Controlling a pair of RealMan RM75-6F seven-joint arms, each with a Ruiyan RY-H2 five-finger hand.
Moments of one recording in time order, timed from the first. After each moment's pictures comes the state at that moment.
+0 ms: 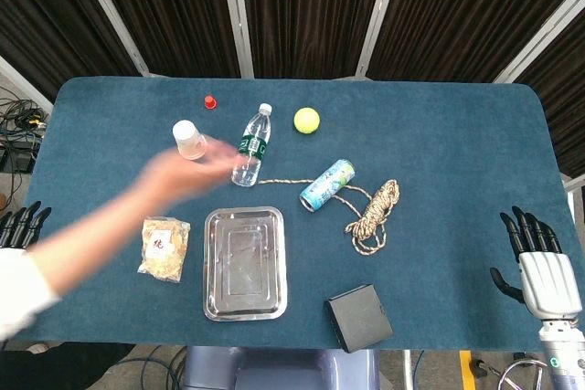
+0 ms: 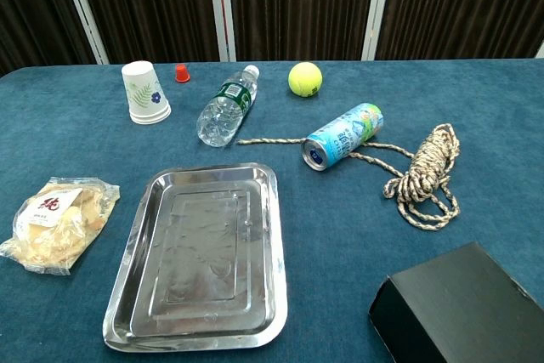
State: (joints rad) left arm -0.07 -1.13 -0.02 -1.60 1.54 1.52 0.06; right arm 0.08 -1.14 0.07 -1.59 -1.49 1.48 -0.14
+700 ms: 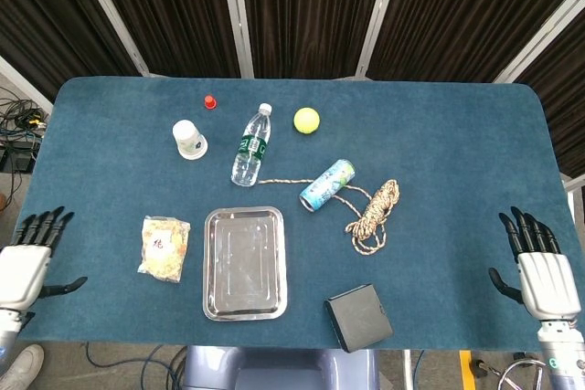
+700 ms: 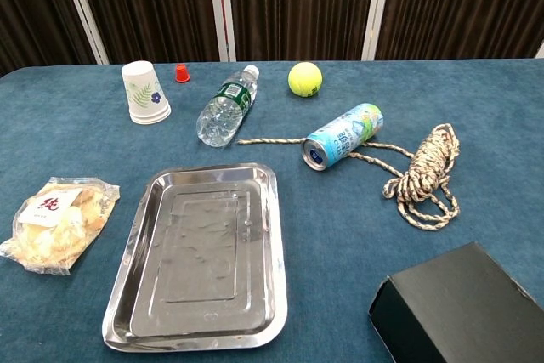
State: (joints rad) left arm -0.15 -1.12 -0.01 -1.62 1.47 1.31 0.14; right arm 0.08 -1.14 0.06 -1.60 -1.50 1.48 -0.13
